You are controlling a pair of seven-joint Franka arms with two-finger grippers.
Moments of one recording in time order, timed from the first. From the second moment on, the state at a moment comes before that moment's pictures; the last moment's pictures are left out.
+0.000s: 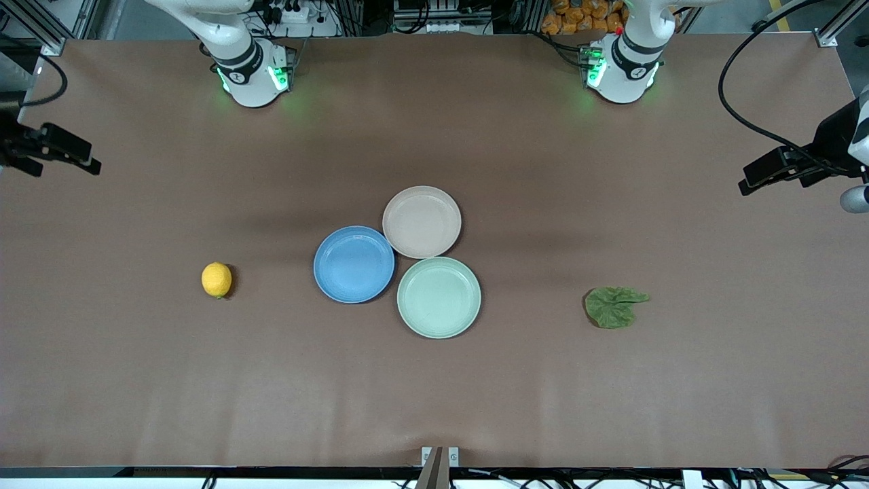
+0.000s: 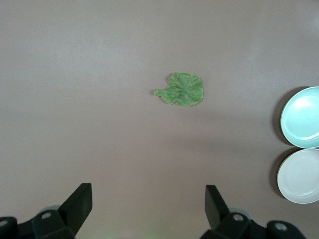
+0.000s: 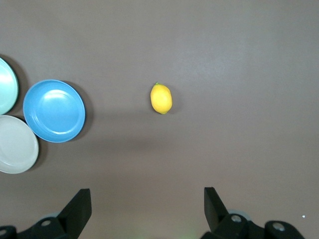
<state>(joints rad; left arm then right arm) -0.06 0.10 -0.01 -1.40 -0.04 1.48 -0.21 -0.13 0.01 0.04 -1.56 0.05 1.50 -0.09</state>
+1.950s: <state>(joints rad) -0.11 0.70 -0.02 -1.43 -0.04 1.89 -0.19 -0.13 0.18 0.05 -1.94 0.06 2.08 -0.13</state>
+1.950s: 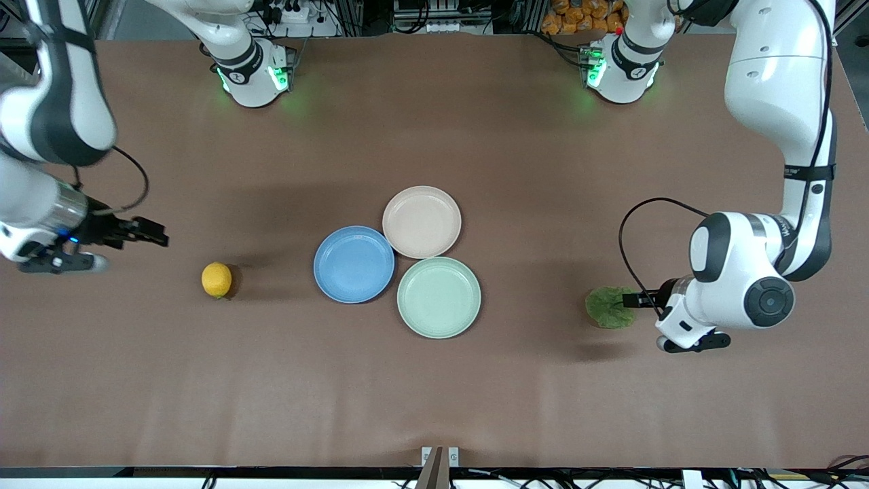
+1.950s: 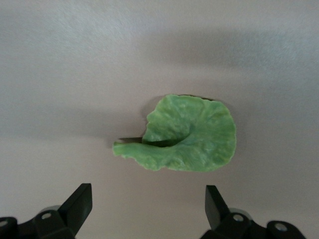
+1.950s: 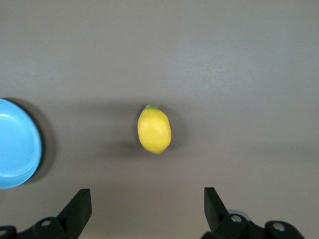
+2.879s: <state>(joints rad) -0.12 0.77 -0.02 -1.49 -0.04 2.02 -0.19 -0.10 0.39 0.06 -2.14 0.06 2.57 -0.12</state>
